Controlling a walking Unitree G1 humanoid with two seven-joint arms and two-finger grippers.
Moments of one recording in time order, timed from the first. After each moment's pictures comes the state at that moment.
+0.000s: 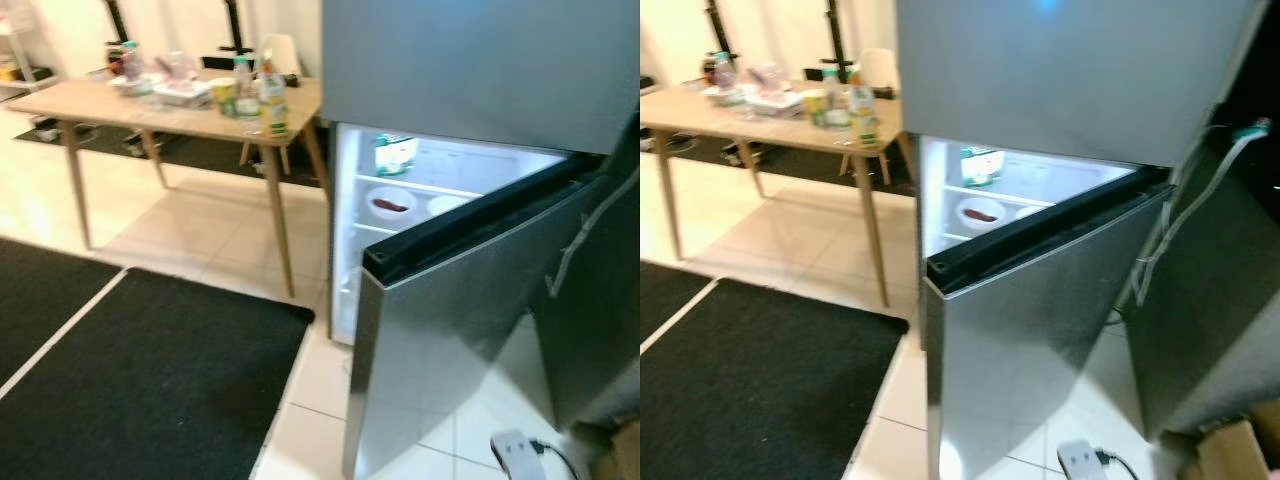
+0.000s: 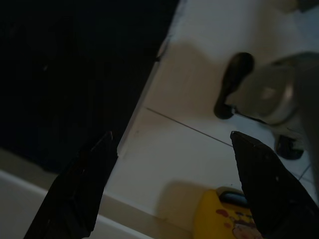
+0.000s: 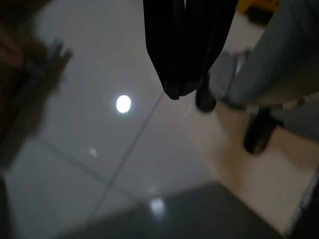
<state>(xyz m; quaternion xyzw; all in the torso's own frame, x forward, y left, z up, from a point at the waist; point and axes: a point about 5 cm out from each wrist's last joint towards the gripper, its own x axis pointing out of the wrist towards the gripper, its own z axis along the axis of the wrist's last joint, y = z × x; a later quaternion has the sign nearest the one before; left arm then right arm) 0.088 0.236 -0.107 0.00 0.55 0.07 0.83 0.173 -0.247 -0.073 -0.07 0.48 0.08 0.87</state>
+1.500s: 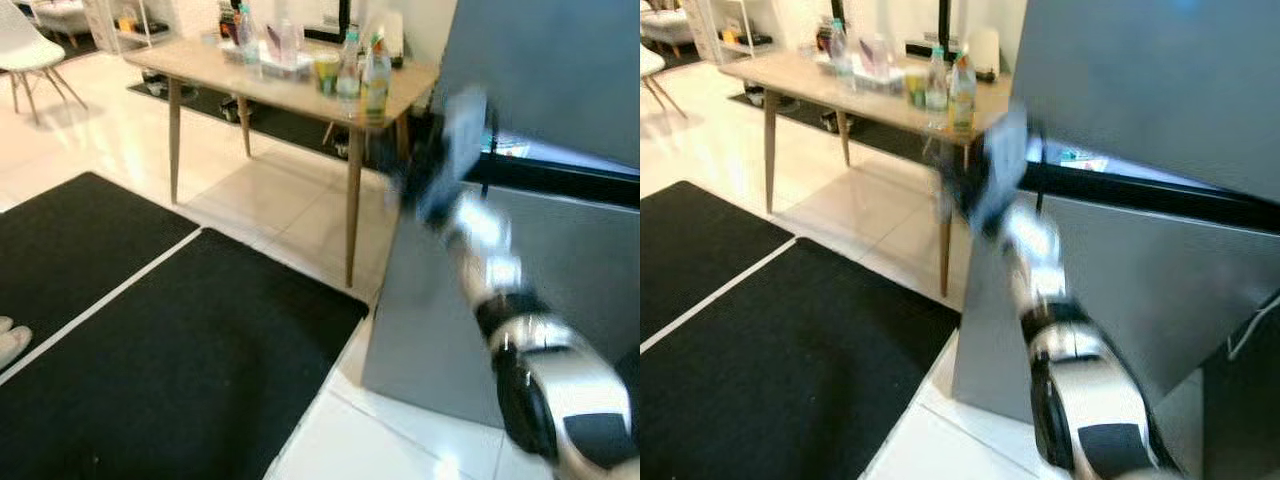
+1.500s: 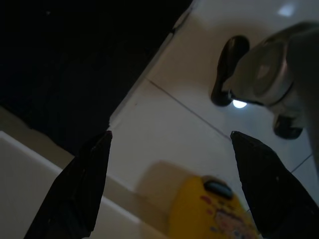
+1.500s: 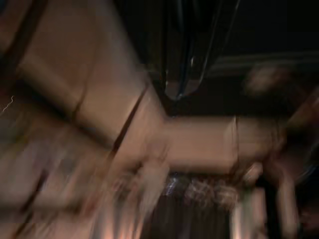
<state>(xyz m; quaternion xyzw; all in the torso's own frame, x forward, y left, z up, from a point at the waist) 0.075 0.233 -0.110 0.00 0.55 0.07 0.83 0.366 -0.107 0.152 -0.01 -0.06 0.44 0.90</state>
